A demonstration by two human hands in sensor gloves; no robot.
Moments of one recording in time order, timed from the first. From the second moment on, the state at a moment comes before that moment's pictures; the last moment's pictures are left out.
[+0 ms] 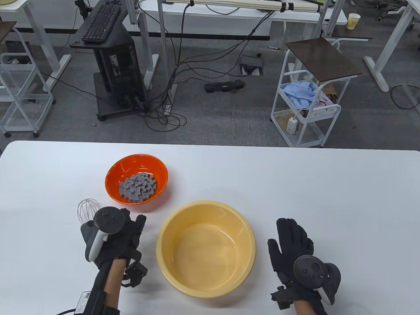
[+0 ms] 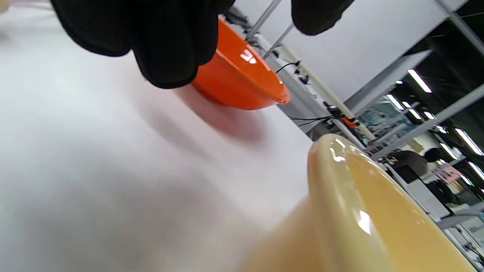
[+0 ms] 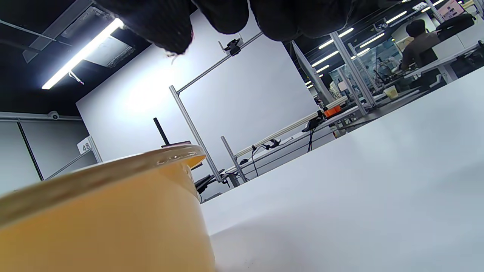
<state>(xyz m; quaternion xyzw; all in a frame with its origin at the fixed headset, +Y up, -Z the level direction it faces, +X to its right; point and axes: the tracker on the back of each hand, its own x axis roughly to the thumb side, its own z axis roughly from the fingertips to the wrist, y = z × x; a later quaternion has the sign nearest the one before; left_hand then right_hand) -0.267 -0.717 -0.333 -0.13 0.13 0.36 0.92 0.213 -0.721 -0.257 0.07 -0.15 0.94 0.29</state>
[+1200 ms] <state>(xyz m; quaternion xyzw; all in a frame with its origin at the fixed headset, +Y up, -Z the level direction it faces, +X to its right) -0.301 -0.778 -0.408 -0.08 0.32 0.50 0.80 0.206 -0.722 -0.258 0.09 -0.15 0.94 0.27</state>
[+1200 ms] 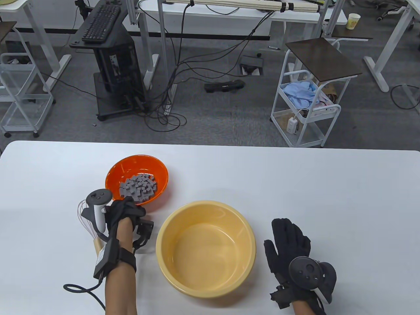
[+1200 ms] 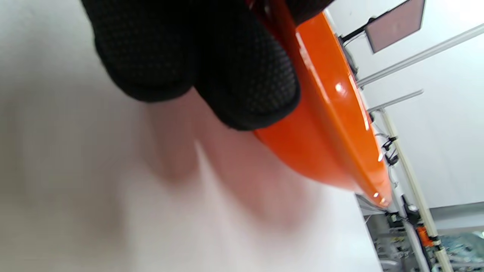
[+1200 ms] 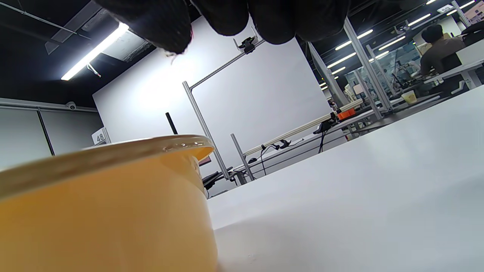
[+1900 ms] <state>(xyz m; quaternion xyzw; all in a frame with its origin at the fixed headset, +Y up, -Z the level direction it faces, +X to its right) -0.271 -0.655 -0.339 0.08 0.11 0.47 0.87 0.208 -0.739 -0.265 0.08 -0.10 0.96 0.25</state>
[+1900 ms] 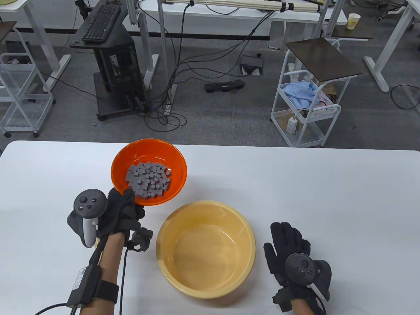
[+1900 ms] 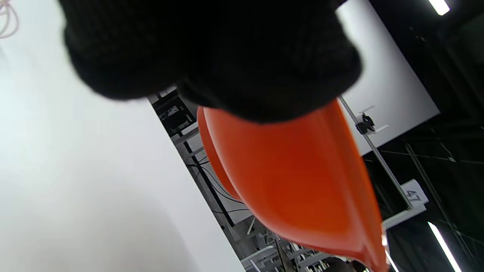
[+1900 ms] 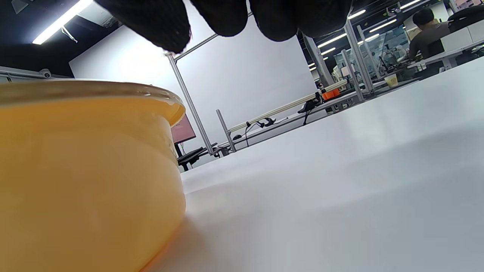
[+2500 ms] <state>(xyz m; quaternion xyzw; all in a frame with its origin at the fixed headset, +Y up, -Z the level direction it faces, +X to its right) -0.215 -0.666 -0.268 0.19 -0.02 0.36 0.92 0.206 -0.737 -0.263 0.09 -0.11 0.96 0.25</state>
